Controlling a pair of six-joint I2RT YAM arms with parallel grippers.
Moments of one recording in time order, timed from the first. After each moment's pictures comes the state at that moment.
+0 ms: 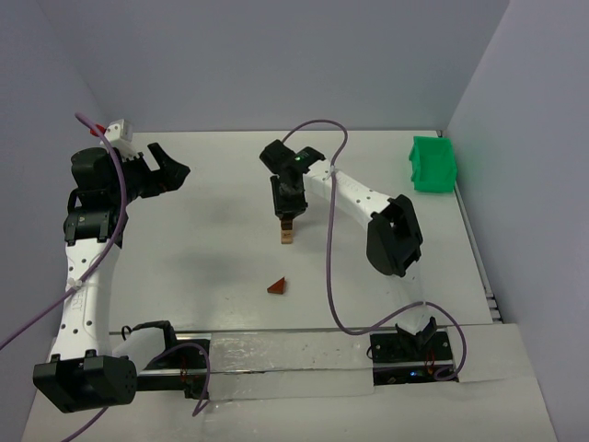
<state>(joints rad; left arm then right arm) 0.08 1.05 1.16 -0.45 0.40 -0.31 0.72 2.10 1.93 -1.07 0.10 0.58</state>
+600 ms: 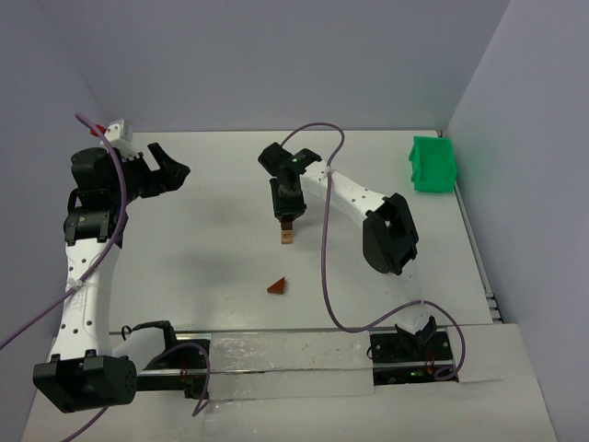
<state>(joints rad) 0.08 1.05 1.16 -0.45 0.40 -0.31 0.72 2.13 1.94 -1.07 0.10 0.59</state>
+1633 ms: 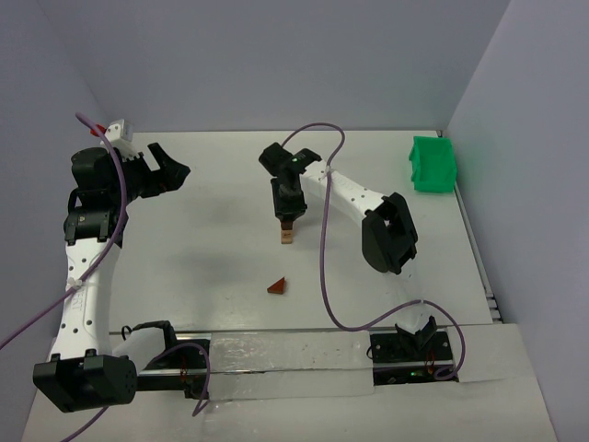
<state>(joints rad) 0.08 1.06 1.16 -0.45 0.40 -0.31 0.71 2.14 1.95 -1.07 0.11 0.59</state>
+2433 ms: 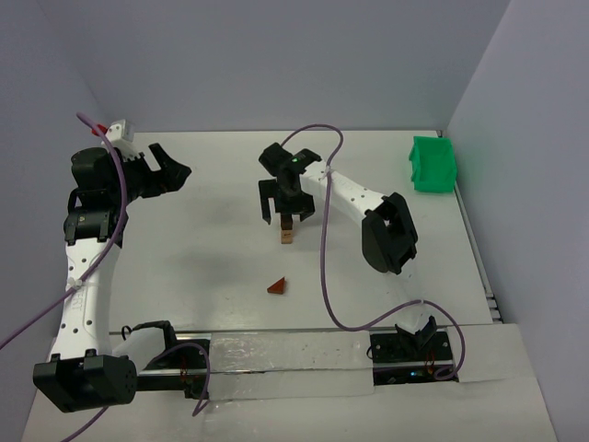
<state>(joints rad) 0.08 1.05 1.16 -0.45 0.42 -0.31 0.71 2.14 1.94 -1.06 0.06 0.57</state>
